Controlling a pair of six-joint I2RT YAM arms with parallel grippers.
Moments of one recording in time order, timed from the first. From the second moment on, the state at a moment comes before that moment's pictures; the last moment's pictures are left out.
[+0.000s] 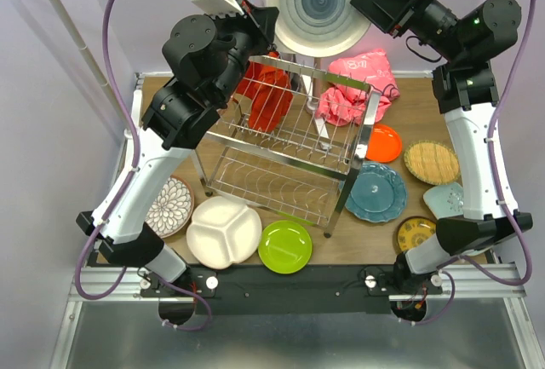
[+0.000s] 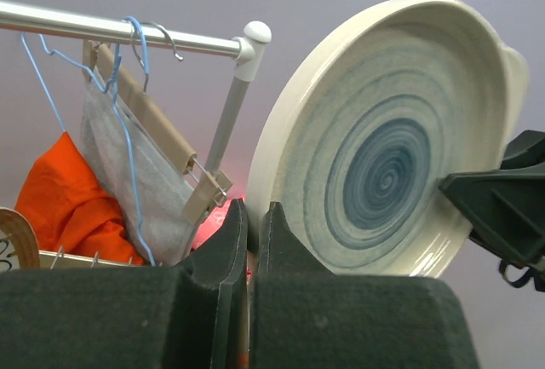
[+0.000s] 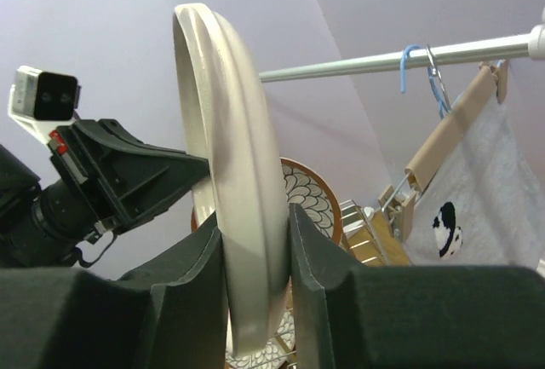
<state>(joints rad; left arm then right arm) -0.77 1.54 2.19 -0.41 -0.37 -0.37 0.17 1.55 2.01 0.05 -0.77 0.84</state>
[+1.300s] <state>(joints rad) -0.56 1.27 1.78 -0.07 0.25 -0.63 0.16 1.56 1.86 0.29 -0.89 1.03</state>
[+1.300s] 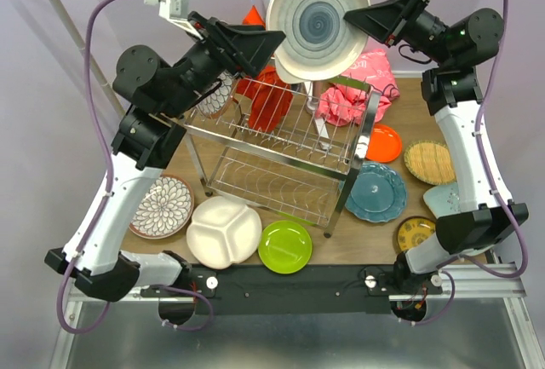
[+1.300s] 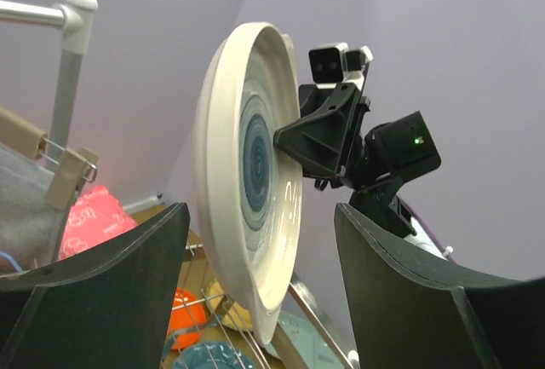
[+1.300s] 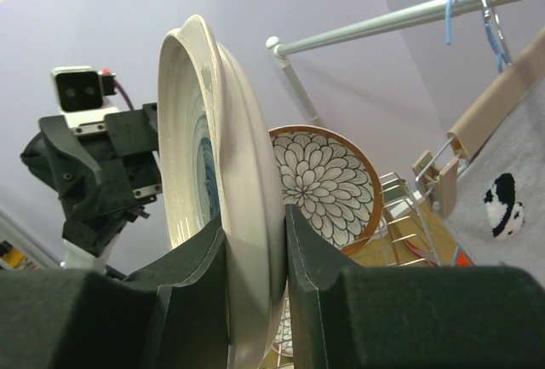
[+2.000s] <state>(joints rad) -0.55 1.38 1.90 -0.19 0.39 -0.71 0.16 1.53 1.78 0.41 -0.96 1.09</state>
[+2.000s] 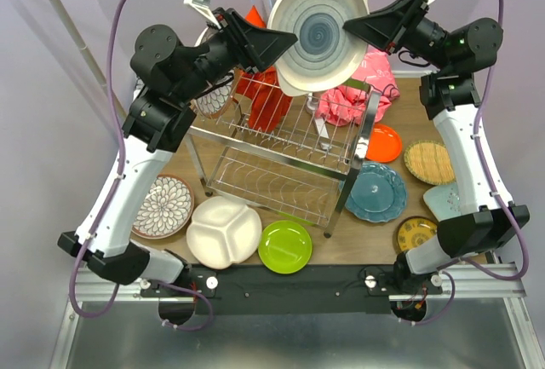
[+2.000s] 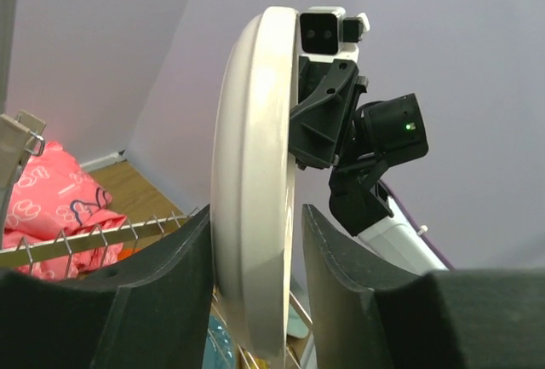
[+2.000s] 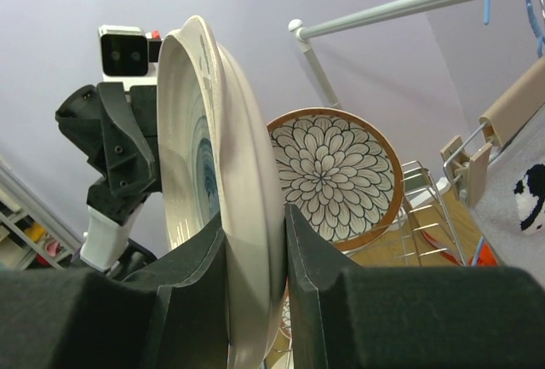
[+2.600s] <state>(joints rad) -0.62 1.51 2.16 -0.48 0.23 -0.54 0.16 1.53 1.78 0.38 -0.96 1.05</state>
